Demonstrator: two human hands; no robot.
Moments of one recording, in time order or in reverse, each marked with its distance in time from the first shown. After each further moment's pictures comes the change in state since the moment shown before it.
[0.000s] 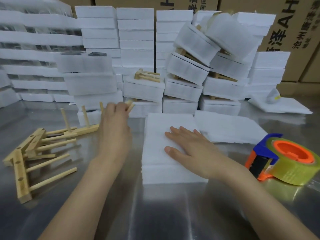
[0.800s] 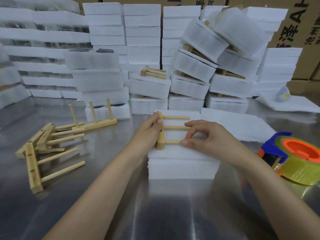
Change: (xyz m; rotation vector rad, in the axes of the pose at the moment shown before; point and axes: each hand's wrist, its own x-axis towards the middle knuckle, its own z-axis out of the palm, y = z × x) left_hand -0.013 0.018 0.032 -0.899 -0.592 -0.452; right_hand -0.001 0.014 -0.017 0.521 0.211 0.085
